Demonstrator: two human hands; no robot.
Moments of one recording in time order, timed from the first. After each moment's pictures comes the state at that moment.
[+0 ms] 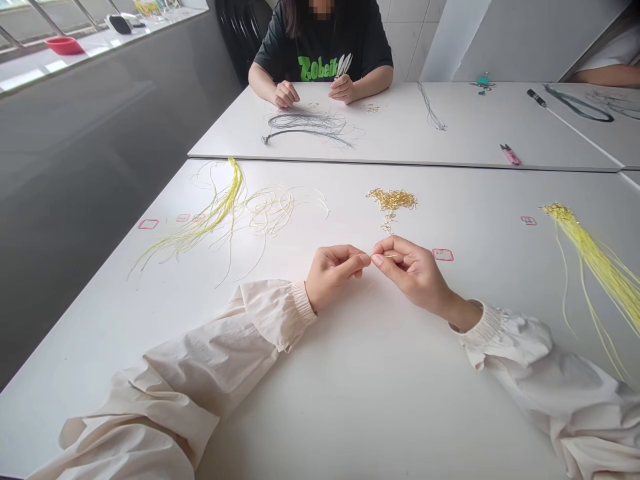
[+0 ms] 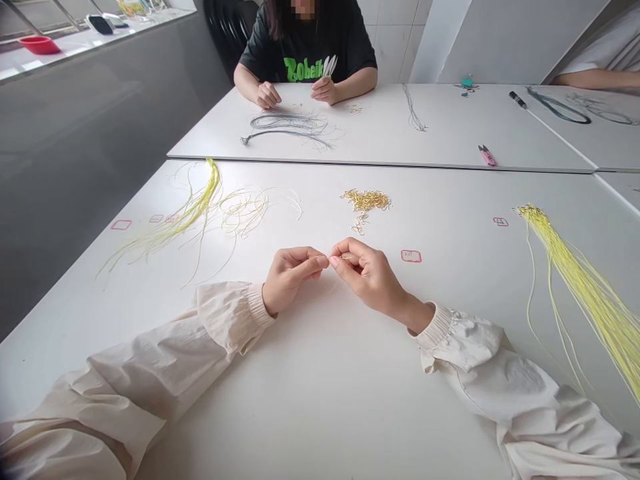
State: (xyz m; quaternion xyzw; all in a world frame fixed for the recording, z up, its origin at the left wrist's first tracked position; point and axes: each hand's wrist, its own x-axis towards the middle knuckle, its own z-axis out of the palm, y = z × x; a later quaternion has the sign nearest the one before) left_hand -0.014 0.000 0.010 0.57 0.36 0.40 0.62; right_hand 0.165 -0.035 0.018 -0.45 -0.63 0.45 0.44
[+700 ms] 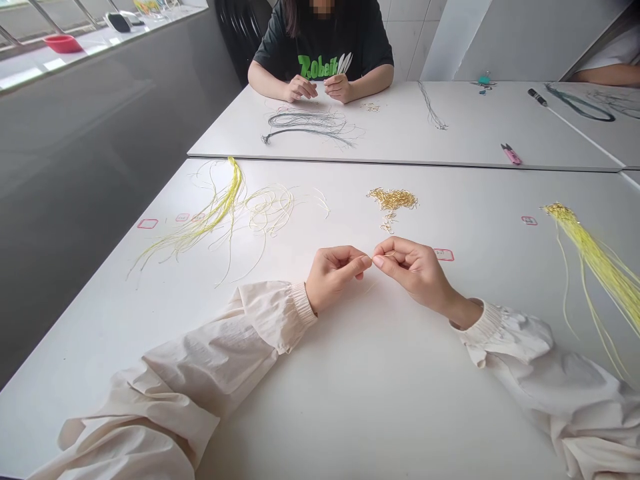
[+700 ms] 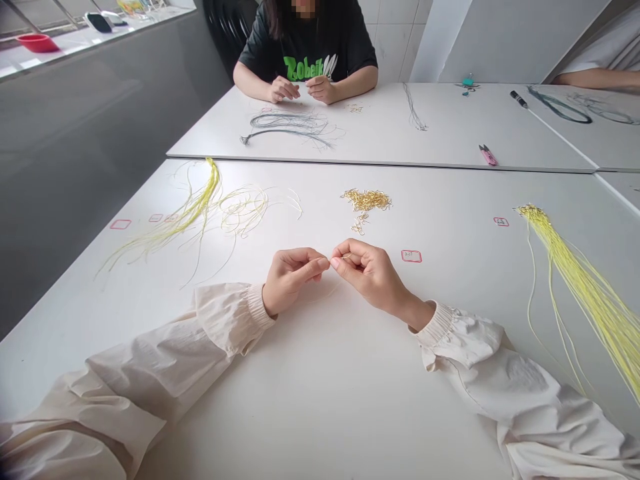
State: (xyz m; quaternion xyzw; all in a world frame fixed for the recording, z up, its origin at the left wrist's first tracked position) left_hand -0.013 -0.004 0.011 0.60 0.35 0.40 0.60; right_hand 0.170 -0.035 0.017 -0.45 -0.63 0.46 0.43
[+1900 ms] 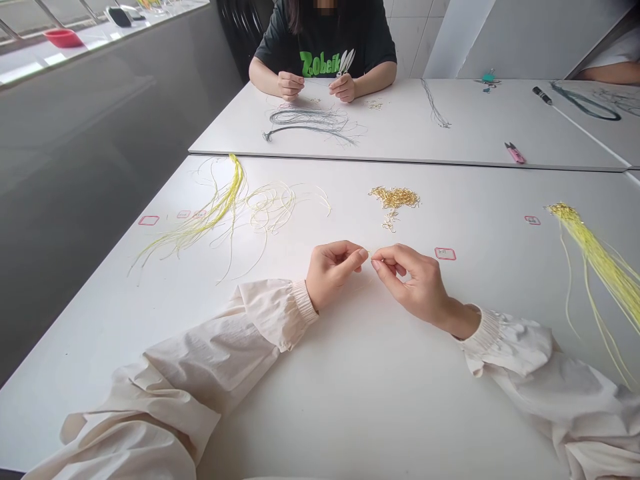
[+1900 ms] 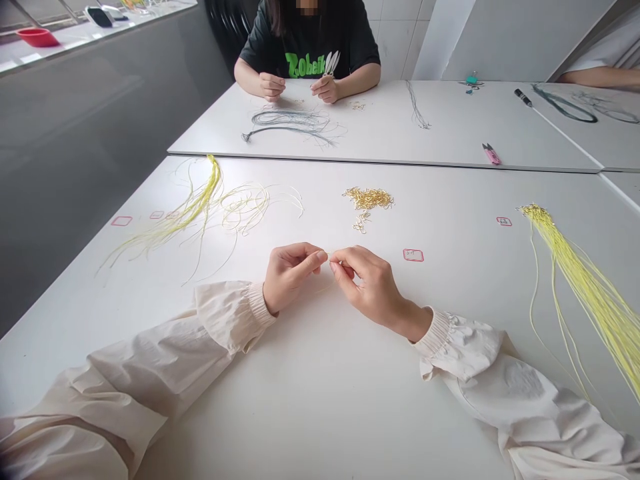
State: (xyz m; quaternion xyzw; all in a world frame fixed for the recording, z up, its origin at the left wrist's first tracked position) left_hand -0.009 0.000 0.009 0.60 0.40 0.43 0.54; right_hand 0.162 -0.042 0.014 -0.45 -0.75 0.18 0.45
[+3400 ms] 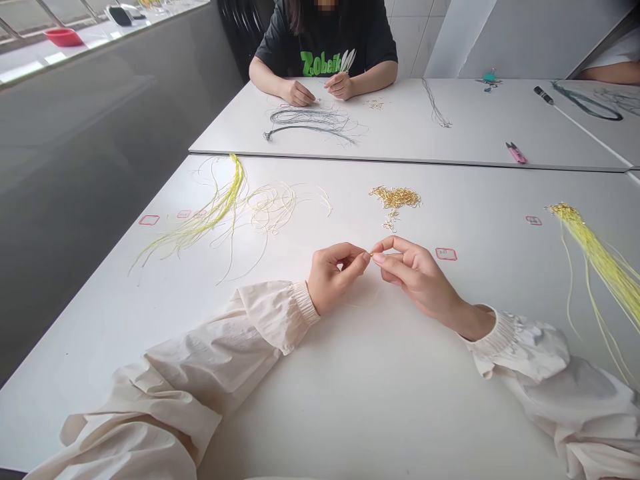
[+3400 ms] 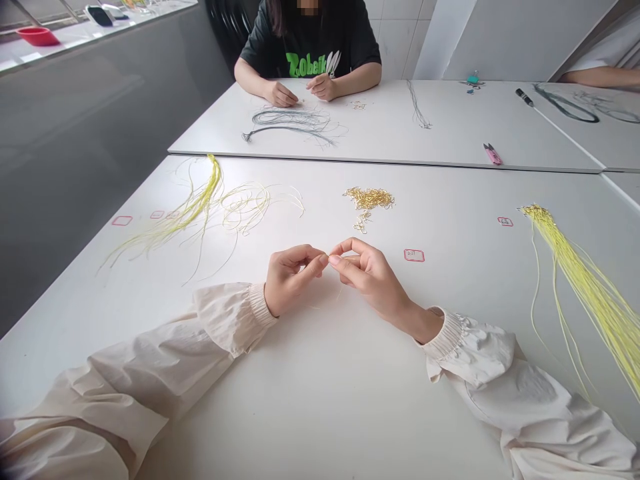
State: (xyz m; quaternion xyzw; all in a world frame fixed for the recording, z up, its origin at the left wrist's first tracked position) left_hand -0.012 -0.005 0.005 0.67 0.38 0.45 0.46; right_hand 0.163 -0.039 0.027 -0.46 -0.50 0.60 0.42
